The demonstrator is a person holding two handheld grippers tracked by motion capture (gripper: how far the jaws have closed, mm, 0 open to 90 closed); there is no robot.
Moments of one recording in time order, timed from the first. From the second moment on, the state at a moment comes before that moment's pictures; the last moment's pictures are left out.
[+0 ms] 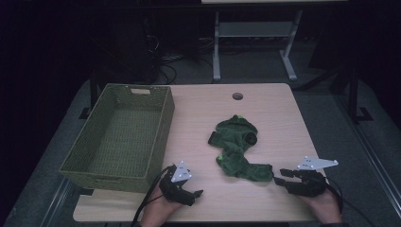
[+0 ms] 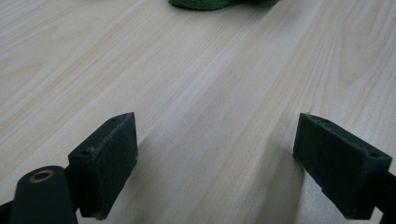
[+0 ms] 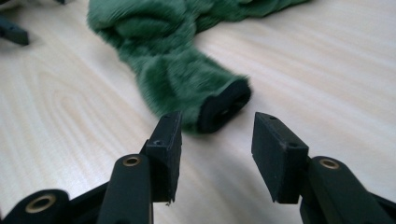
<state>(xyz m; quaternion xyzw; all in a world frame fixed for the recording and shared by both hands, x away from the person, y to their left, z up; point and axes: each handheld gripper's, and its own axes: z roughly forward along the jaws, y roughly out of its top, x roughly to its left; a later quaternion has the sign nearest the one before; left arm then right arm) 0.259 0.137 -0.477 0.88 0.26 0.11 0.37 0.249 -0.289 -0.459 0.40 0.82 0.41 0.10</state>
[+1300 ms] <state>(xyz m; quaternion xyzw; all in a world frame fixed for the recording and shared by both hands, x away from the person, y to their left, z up) 0.259 0.136 -0.477 0.88 0.26 0.11 0.37 0.261 -0.275 -0.447 0.36 0.82 0.43 0.09</state>
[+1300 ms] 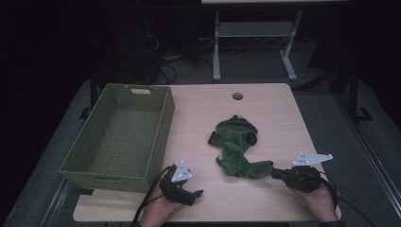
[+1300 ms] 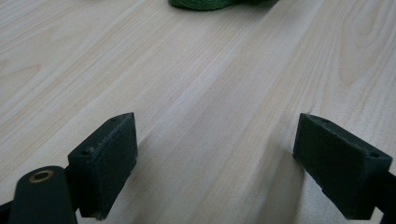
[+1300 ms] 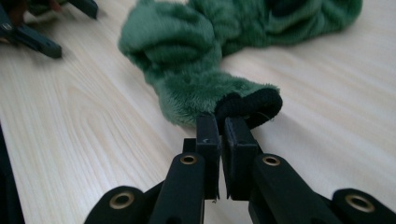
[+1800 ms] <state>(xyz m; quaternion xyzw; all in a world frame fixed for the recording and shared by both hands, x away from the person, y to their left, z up) 0.259 0.136 -0.477 0.88 0.26 0.11 0.37 0.267 -0.259 -0.429 0.31 0.83 0.46 0.10</state>
